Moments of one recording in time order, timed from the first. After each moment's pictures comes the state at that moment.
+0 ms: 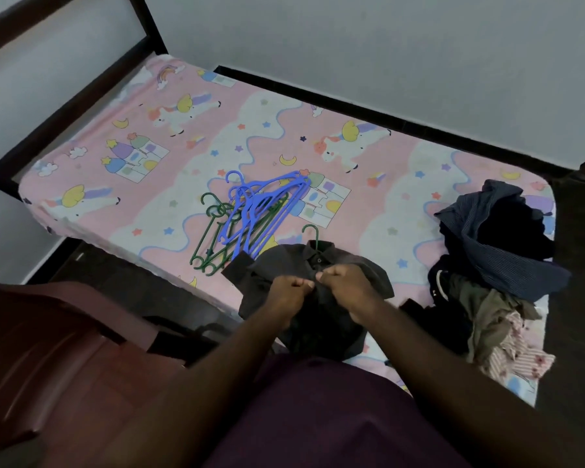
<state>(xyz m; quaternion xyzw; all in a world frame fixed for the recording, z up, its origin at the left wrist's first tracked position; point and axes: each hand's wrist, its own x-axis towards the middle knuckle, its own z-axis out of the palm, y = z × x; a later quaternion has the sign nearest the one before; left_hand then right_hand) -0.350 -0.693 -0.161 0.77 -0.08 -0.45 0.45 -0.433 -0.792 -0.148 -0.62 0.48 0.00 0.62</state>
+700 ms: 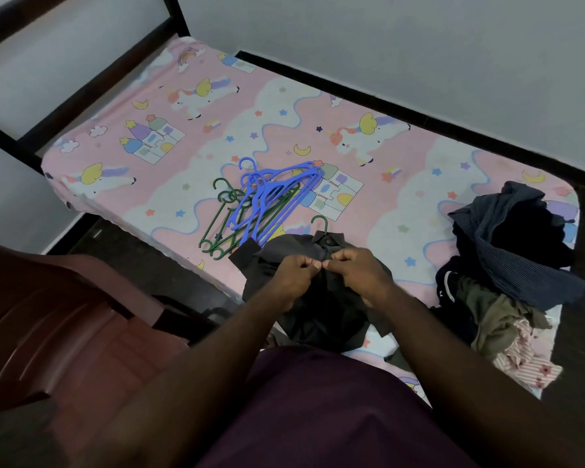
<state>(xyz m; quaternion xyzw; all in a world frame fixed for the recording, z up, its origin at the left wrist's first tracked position) -0.346 -0.702 -0.152 0.76 -0.10 -0.46 0.46 -0.438 -0.815 -0.145 -0.66 0.43 0.00 0.62</state>
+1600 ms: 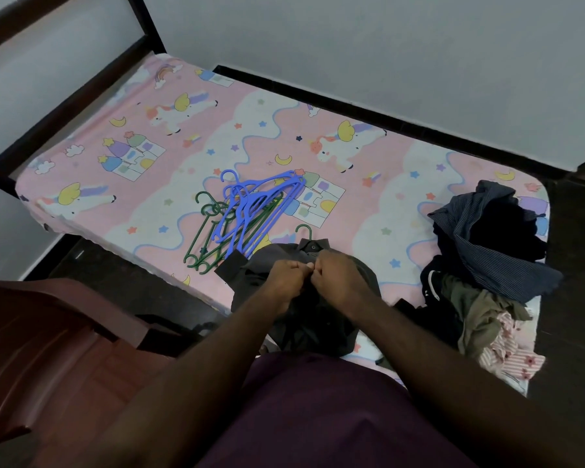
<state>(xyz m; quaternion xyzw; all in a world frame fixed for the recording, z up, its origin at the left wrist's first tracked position) -0.345 -0.724 -0.166 0.71 -0.05 -0.50 0.49 -0.431 -0.810 -0.132 -0.90 0.33 0.09 0.26</state>
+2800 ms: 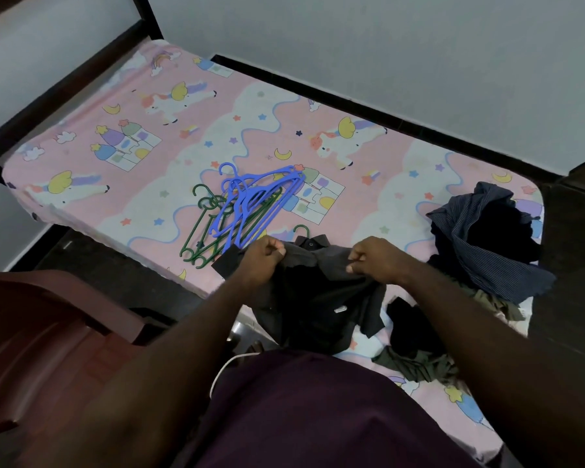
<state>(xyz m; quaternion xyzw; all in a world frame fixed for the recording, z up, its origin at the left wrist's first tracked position) -0.287 -0.697 -0.168 0.79 -0.23 -0.36 0.44 -0.455 -0.886 -0.117 -0.88 0.29 0.17 0.34</state>
